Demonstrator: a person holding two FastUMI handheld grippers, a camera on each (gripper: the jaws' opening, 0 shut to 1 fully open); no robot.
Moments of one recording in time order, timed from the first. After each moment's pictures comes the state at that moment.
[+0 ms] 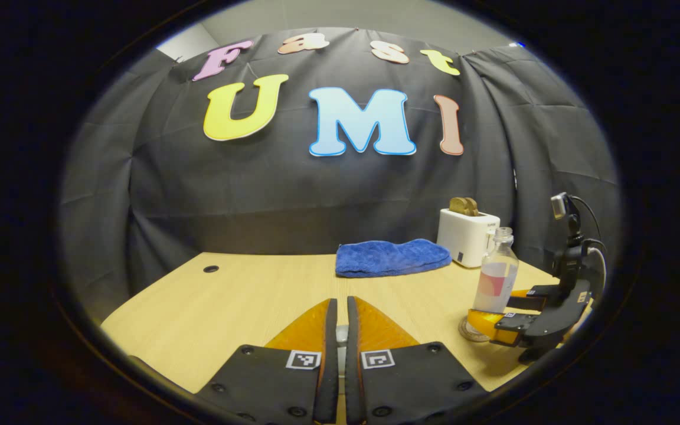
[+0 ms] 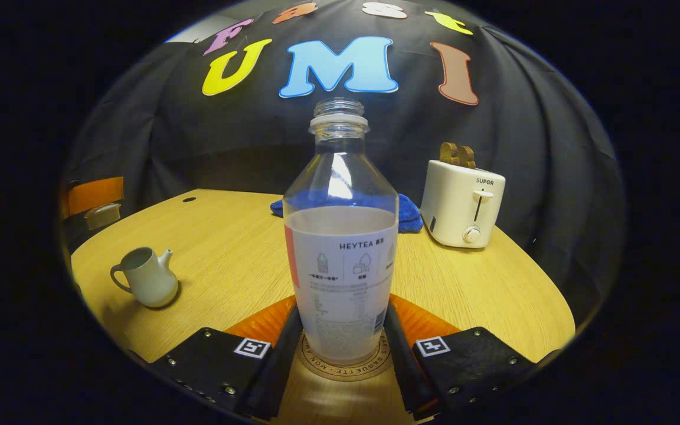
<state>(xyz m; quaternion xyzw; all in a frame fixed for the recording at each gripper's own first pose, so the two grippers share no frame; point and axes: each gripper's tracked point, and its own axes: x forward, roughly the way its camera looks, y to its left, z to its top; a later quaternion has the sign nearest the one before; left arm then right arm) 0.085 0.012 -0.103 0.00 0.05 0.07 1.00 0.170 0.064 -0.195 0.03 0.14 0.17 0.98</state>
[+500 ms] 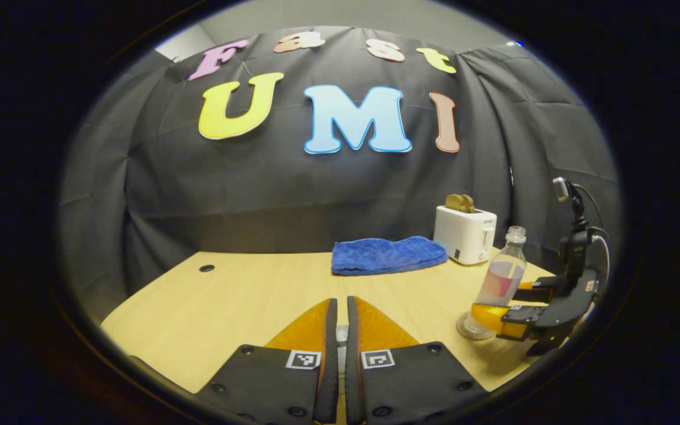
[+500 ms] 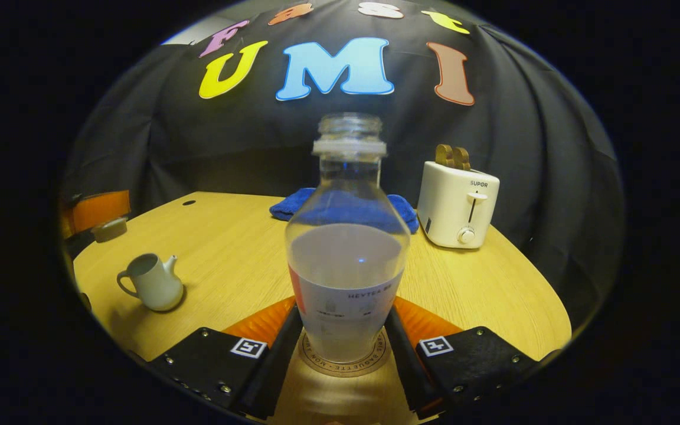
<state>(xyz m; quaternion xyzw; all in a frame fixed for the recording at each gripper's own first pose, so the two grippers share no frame) 0.089 0.006 -0.107 0.01 0.06 0.06 1.00 0.167 0.054 -0.174 0.03 0.14 0.16 0.98</state>
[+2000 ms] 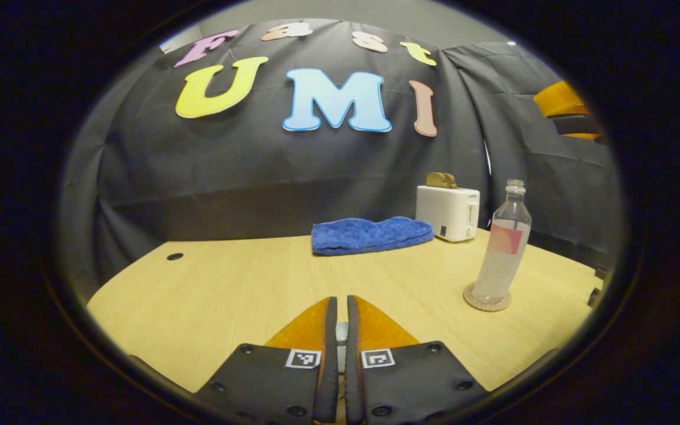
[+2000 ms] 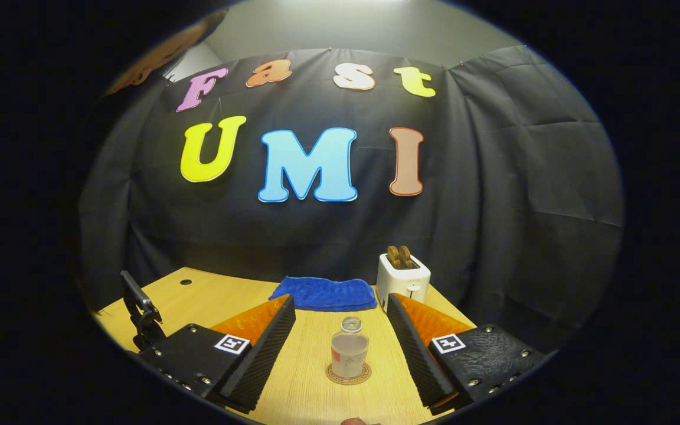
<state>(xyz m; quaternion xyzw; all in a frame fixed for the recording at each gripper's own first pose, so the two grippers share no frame) 0.117 0.013 -0.180 0.01 0.06 -0.02 1.00 0.053 0.022 0.032 0.07 0.02 0.04 1.00</state>
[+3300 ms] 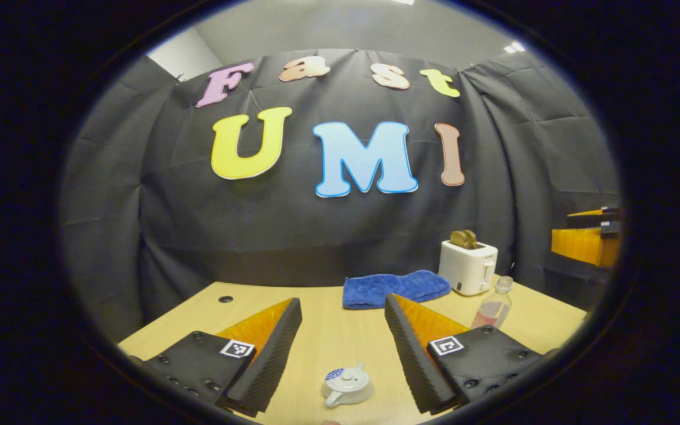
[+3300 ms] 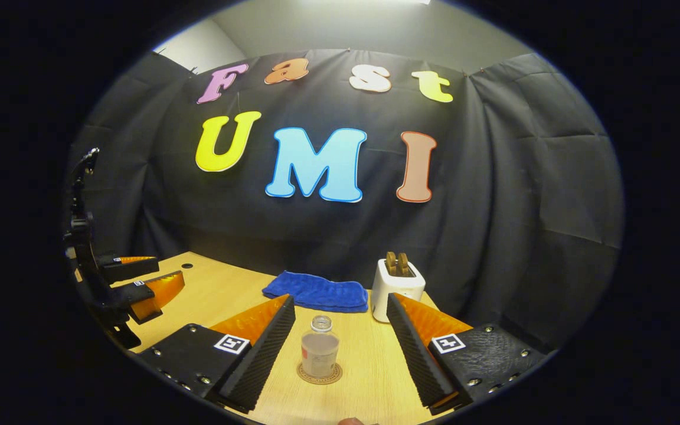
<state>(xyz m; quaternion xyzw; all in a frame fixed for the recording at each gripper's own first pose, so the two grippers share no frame) 0.048 0.013 -0.001 0.02 -0.01 0.09 1.00 0.060 -0.016 0.033 0.02 0.00 0.10 0.99</state>
